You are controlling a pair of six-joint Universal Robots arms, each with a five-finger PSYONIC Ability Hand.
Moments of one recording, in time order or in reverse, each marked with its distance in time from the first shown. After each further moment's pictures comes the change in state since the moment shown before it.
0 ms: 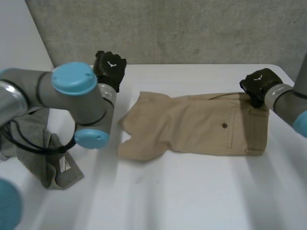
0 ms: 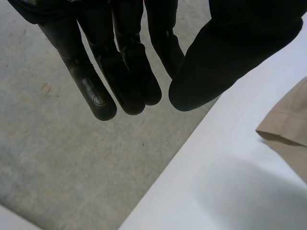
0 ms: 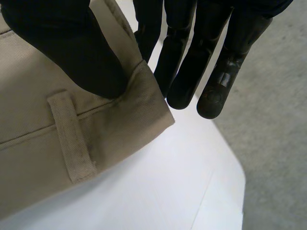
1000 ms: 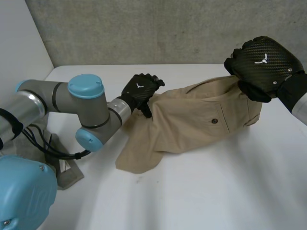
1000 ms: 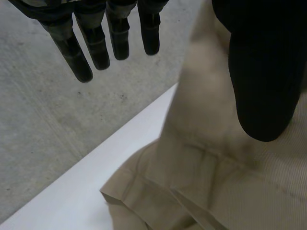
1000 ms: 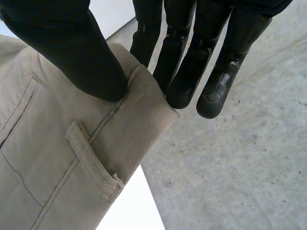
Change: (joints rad) left arm 0.034 -0.196 0.179 -0.165 0.500 -0.346; right arm -0.064 -0.738 0.658 -0.263 -0.524 0.050; left_hand -0.834 -0.893 -0.892 -0.897 -0.876; right_hand 0.000 0.000 0.014 0.000 0.005
